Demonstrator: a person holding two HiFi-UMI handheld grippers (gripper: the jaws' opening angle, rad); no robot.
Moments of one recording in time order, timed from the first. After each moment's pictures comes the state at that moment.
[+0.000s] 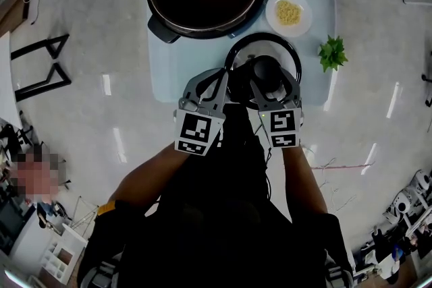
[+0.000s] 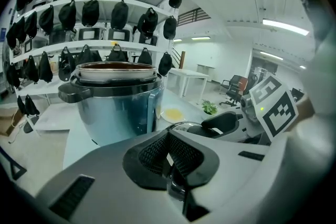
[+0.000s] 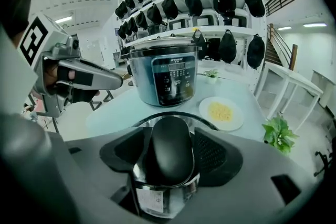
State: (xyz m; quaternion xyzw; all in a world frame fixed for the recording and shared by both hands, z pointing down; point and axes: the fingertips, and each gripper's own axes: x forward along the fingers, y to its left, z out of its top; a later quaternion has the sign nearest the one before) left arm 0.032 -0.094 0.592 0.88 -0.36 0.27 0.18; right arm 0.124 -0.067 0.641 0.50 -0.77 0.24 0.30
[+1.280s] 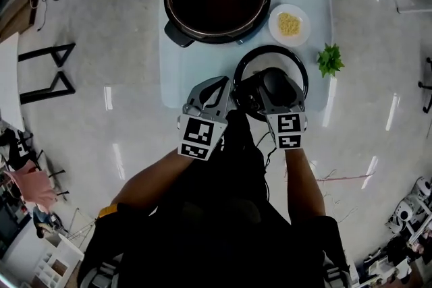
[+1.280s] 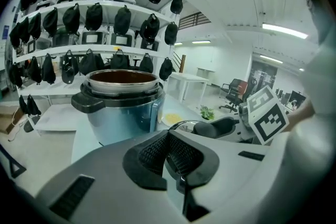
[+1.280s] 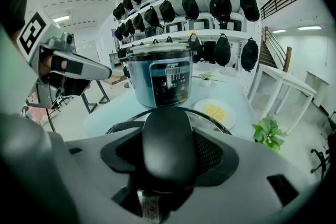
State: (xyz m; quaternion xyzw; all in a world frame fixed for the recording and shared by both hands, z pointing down) left arm 0.016 -0.085 0.562 0.88 -0.36 0.26 0.18; right arm 0.132 -0.058 0.628 0.53 -0.76 0.23 0.30
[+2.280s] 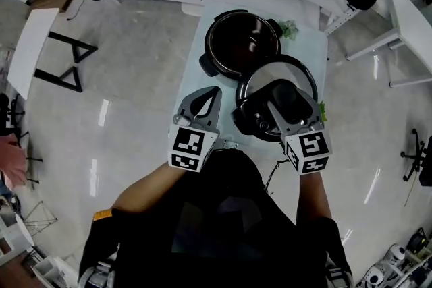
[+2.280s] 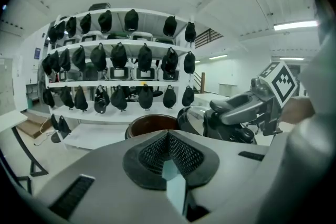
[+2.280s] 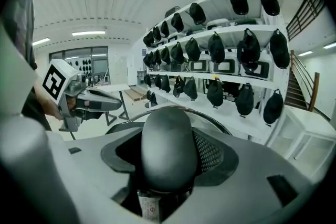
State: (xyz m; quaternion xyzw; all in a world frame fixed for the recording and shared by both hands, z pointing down) left arm -0.035 -0.120 0.413 0.84 -0.50 0.18 0.11; right arm 0.116 -0.123 0.408 0.44 -0.86 0.10 0.23
